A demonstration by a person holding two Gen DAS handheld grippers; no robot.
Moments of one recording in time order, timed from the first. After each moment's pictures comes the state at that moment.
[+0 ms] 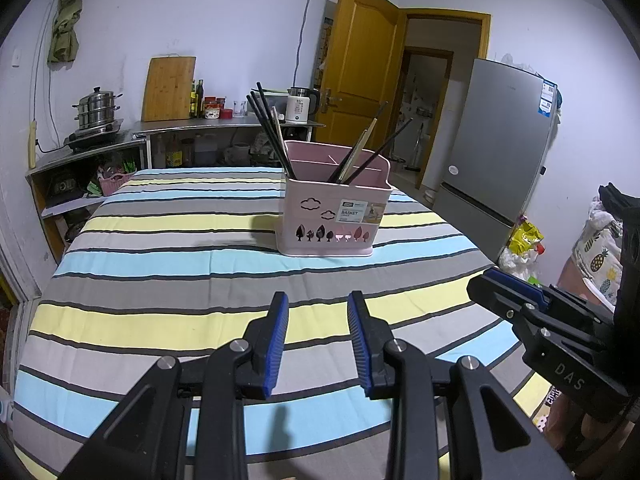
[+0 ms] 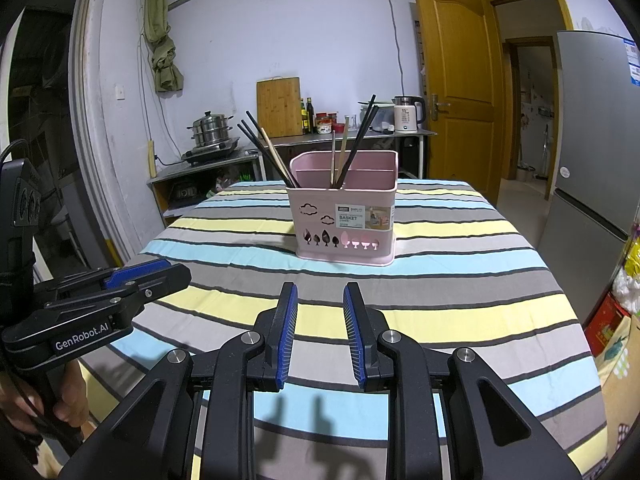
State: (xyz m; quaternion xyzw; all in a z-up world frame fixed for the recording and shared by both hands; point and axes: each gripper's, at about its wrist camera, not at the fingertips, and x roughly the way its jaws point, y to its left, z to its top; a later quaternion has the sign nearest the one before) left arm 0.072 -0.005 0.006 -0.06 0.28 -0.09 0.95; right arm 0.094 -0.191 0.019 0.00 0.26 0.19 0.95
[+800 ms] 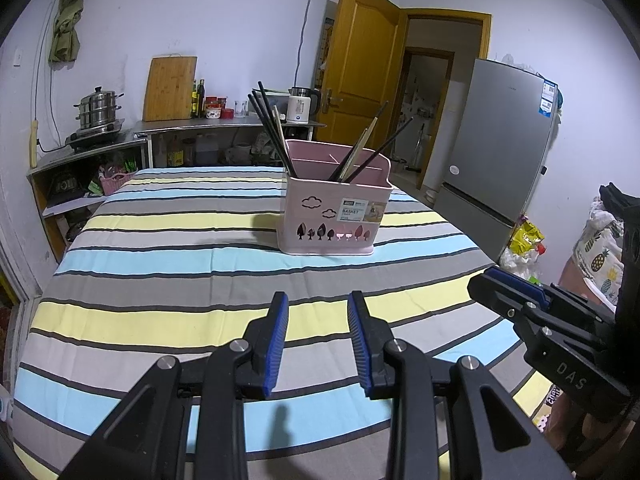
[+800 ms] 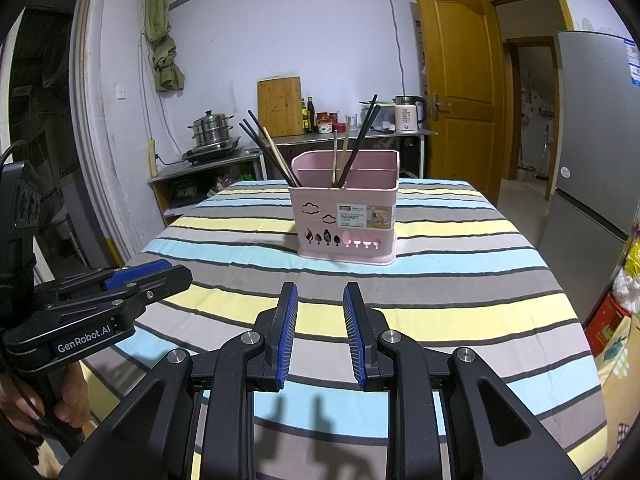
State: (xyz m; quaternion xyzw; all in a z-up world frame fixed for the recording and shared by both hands) left arm 0.071 -0.003 0.007 -0.06 0.28 -0.09 0.95; right arm 0.094 -0.191 0.019 0.00 0.25 0.19 0.95
